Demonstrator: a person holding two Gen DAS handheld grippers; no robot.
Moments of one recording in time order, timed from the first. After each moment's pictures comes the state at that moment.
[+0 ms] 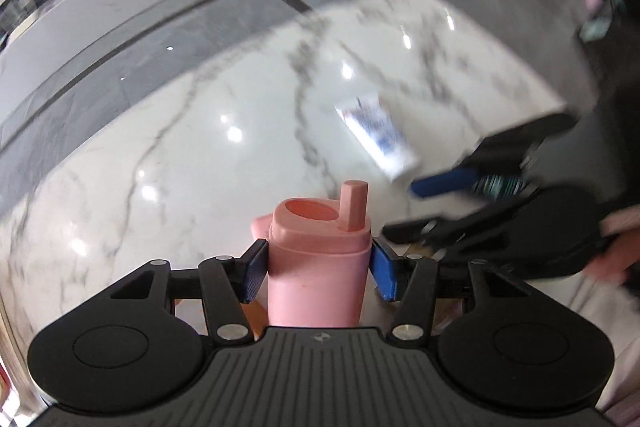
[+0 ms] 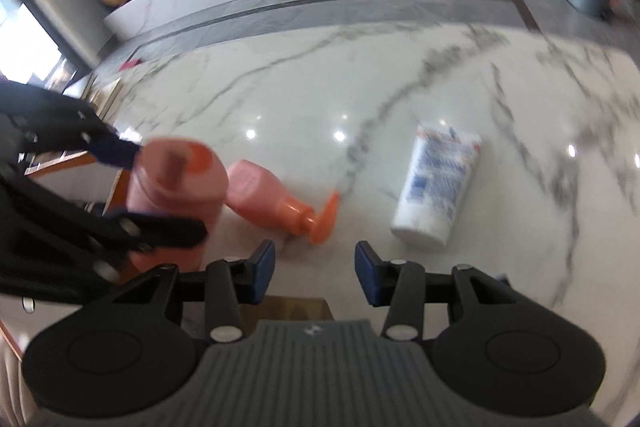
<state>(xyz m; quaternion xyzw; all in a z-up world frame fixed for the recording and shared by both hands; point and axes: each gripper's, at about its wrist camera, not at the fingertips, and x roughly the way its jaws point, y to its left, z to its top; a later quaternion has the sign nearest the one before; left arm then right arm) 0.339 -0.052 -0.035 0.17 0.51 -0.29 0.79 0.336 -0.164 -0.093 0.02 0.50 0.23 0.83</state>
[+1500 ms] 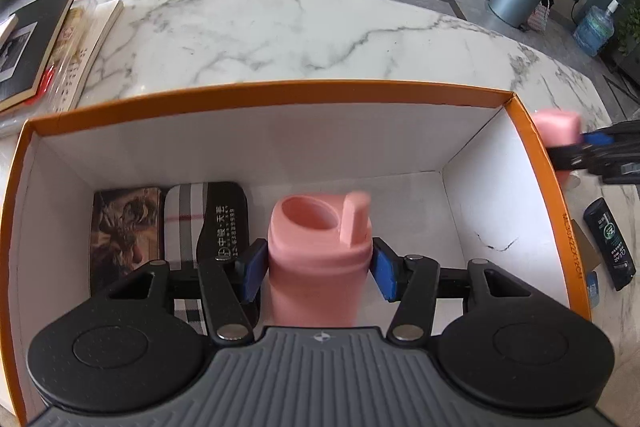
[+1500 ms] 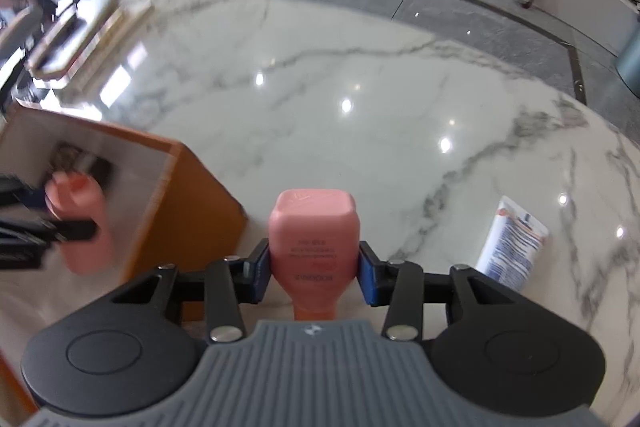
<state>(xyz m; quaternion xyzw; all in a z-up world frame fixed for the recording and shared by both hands) 0.288 0.134 -0.089 -0.04 0.54 -0.07 0.84 0.364 -0.076 -0.083 -0.11 0.51 0.27 0.81</state>
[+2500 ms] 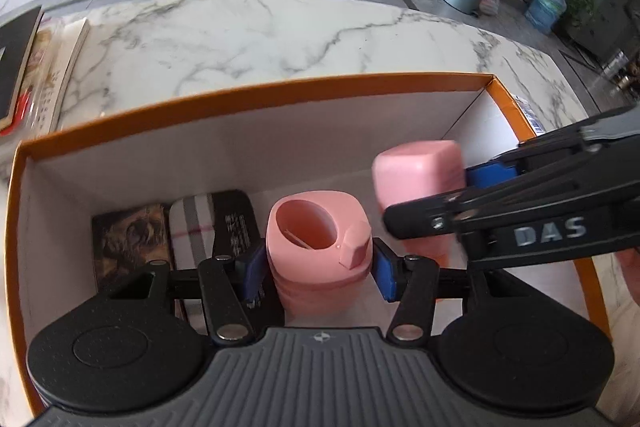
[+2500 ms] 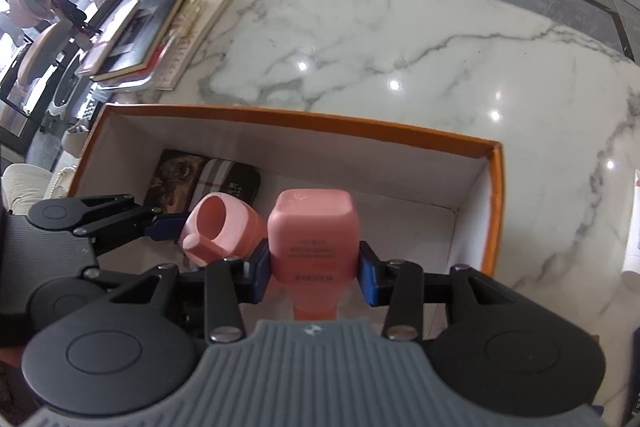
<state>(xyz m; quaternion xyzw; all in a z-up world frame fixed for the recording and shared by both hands) 0.288 0.158 -0.093 -0.01 0.53 -0.16 0.84 0.312 0.051 -0.088 -0.05 0.57 0.30 0.77</state>
